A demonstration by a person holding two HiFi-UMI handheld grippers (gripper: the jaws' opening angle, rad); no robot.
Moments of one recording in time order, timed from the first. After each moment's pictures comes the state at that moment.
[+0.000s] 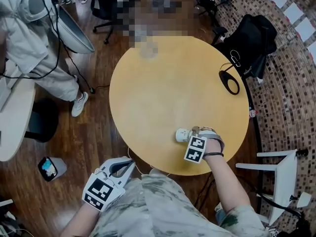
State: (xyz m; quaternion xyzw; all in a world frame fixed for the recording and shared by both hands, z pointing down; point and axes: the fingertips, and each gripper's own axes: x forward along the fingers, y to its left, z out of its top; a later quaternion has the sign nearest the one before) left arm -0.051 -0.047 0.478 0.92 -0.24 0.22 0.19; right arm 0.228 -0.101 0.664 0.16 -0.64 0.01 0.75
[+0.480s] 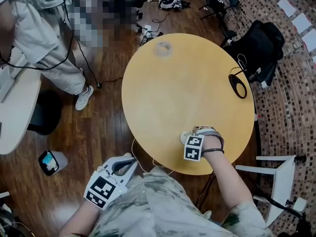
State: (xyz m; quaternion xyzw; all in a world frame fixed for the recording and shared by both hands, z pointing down) left arm -0.105 -0.052 0.493 0.92 -0.24 0.22 0.21; right arm 0.178 -0.102 0.680 0.05 -0.59 -0.01 0.80
